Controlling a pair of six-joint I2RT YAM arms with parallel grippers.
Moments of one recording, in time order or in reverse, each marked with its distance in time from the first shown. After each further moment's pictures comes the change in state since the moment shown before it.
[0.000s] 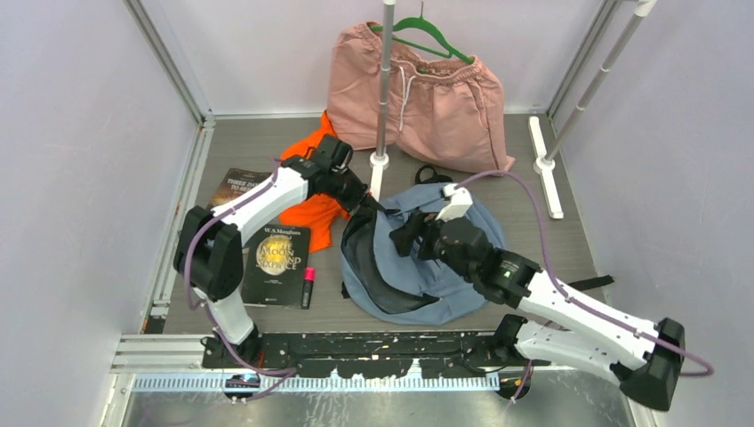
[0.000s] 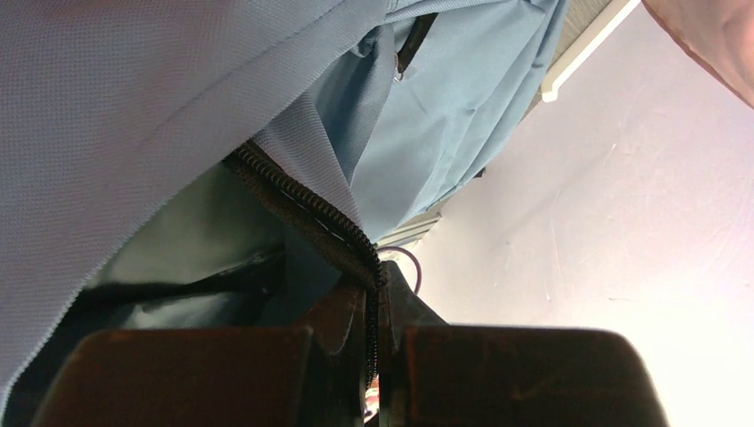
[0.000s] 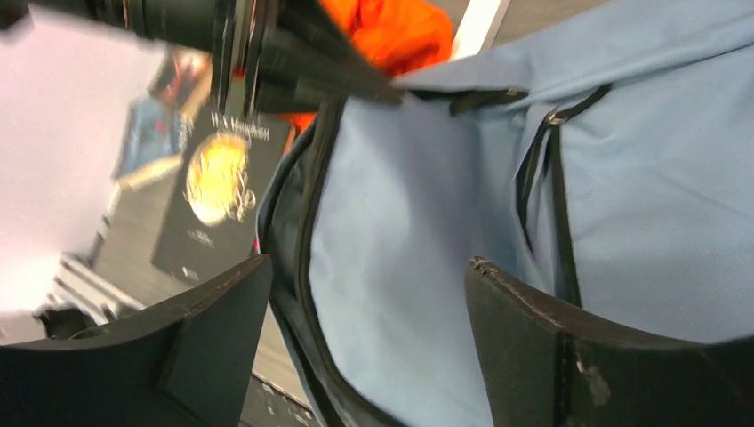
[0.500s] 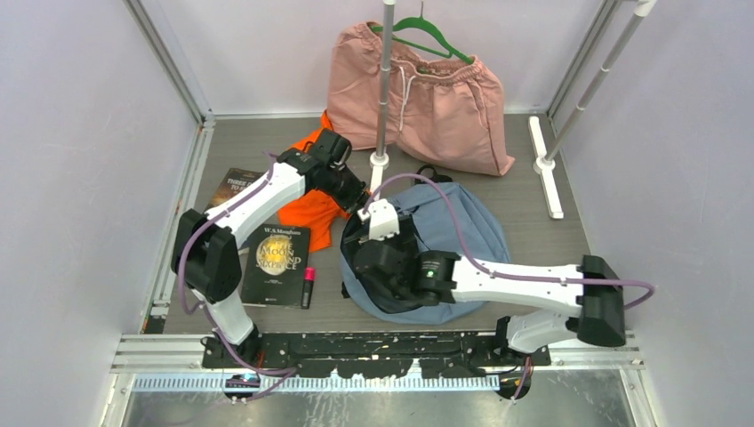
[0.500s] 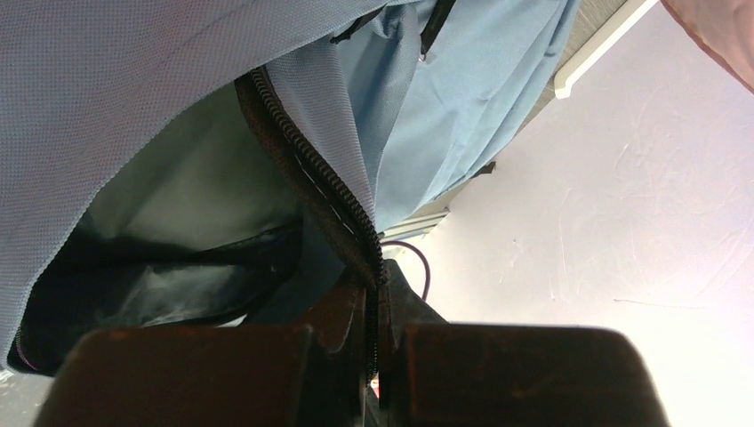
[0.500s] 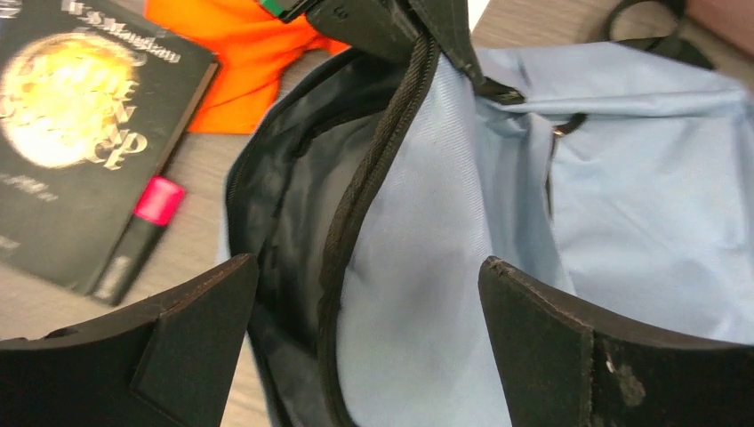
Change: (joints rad) left arm -0.002 0.016 0.134 -0.204 -0.019 0.013; right arm 0.430 0.444 0.295 -0.185 0.433 -0.146
